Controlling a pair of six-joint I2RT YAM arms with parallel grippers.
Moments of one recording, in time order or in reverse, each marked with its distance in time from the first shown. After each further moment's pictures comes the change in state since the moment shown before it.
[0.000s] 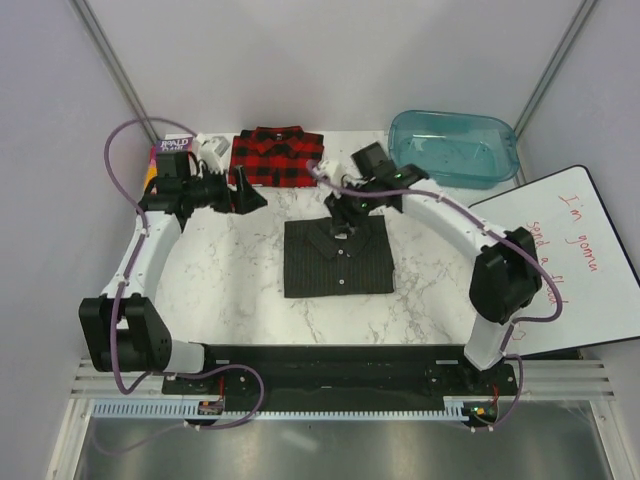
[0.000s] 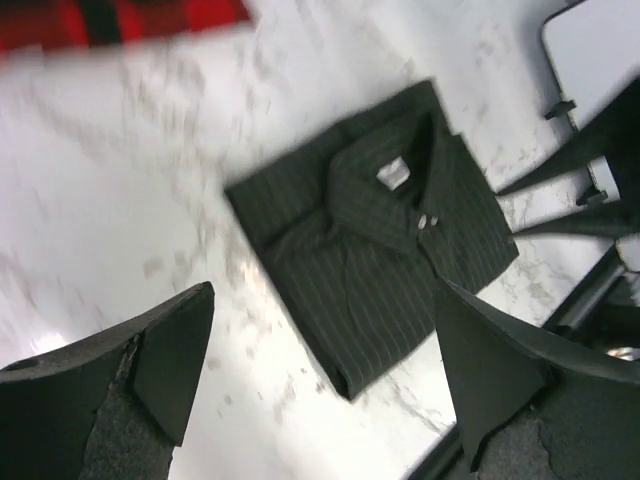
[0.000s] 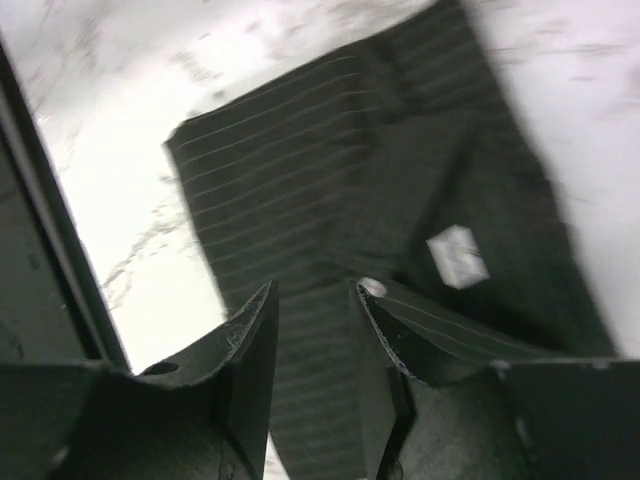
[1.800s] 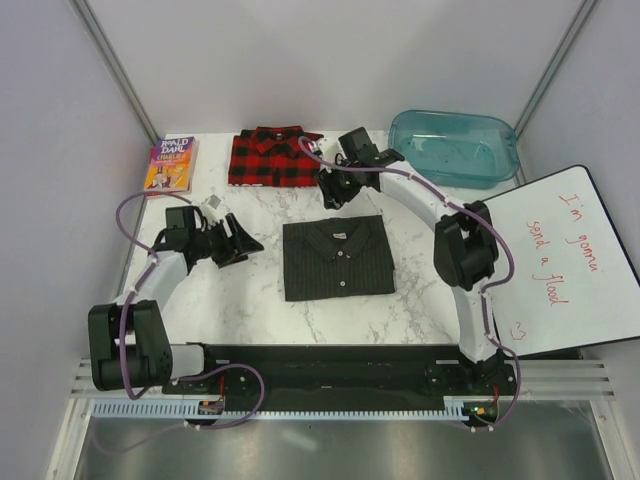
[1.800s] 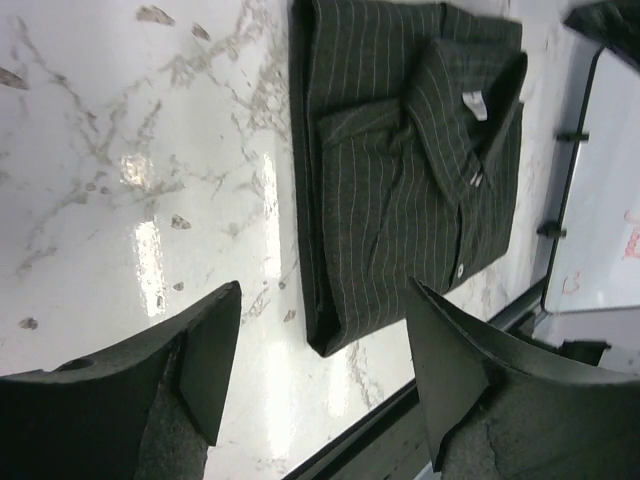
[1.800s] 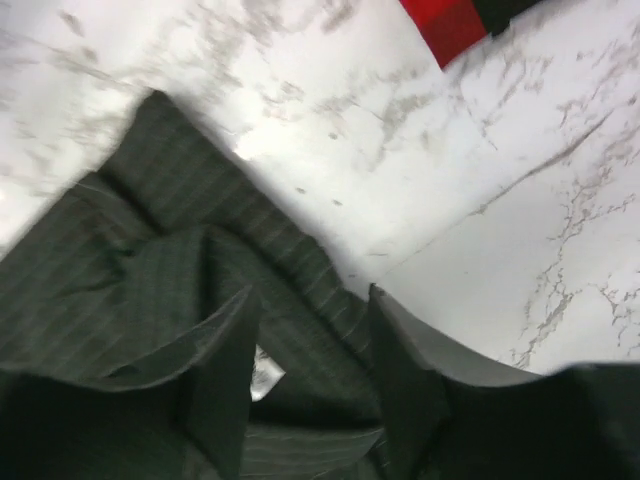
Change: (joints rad) left arm 0.086 -0.070 -0.523 0.158 -0.018 -0.345; right arm -0.034 0.403 0.311 0.078 0.193 0.110
